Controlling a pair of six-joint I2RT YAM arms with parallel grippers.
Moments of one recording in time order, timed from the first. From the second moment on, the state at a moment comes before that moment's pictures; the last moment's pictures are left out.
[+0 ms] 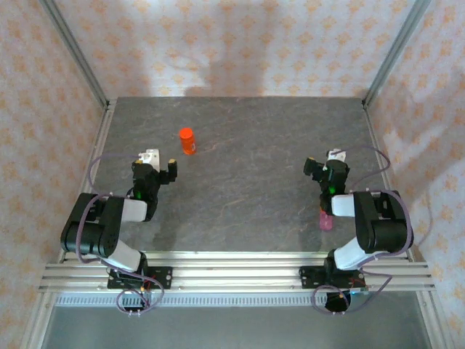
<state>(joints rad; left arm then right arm) -0.04 1.52 0.36 0.81 -0.16 -0.02 0.02 1.54 0.41 0.68 0.16 0.18</state>
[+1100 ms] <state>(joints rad) -0.02 1.52 0.37 0.79 -0.15 -0.03 0.01 1.52 0.42 0.64 0.14 0.18</state>
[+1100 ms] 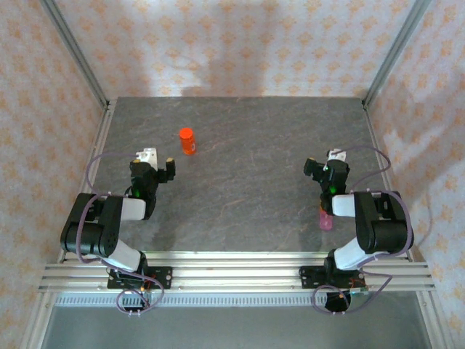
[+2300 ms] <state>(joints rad) -0.36 0.89 0.65 -0.07 -0.21 -0.36 -0.01 1.15 0.65 -0.59 0.05 0.79</state>
